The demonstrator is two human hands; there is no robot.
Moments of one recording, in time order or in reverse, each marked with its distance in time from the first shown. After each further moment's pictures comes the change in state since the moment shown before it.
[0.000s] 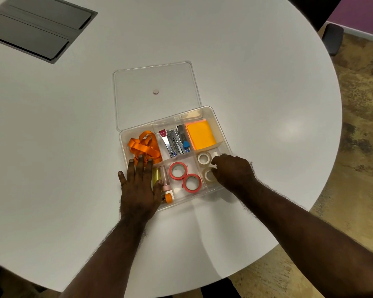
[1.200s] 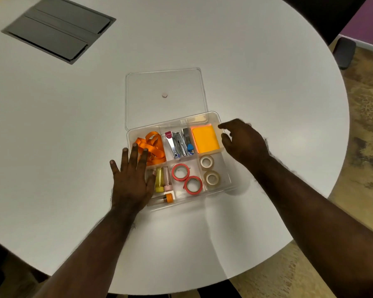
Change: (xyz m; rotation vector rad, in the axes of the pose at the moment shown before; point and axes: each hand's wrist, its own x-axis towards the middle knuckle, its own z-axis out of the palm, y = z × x) left_hand 0.010 -0.006 -0.039 0.048 0.019 -0.031; right_hand 0.041 0.026 -0.072 0.387 0.314 -0.020
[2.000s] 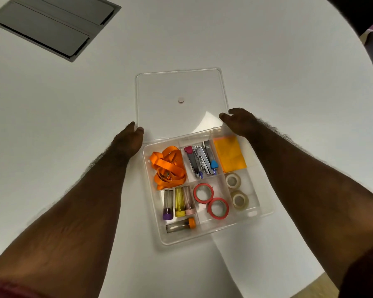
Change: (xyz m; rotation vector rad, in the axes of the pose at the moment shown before) left_hand 0.195 -0.087 -0.014 -0.500 -0.356 -0.500; right_hand 0.154 -0.005 0.077 0.142 -0.381 0.416
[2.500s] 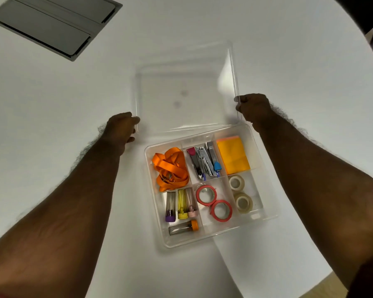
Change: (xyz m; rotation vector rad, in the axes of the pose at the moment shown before) left_hand -0.009 0.026 -0.031 -0.696 0.088 -0.058; right_hand 0.013 -0.008 -0.030 0.561 0.191 0.133
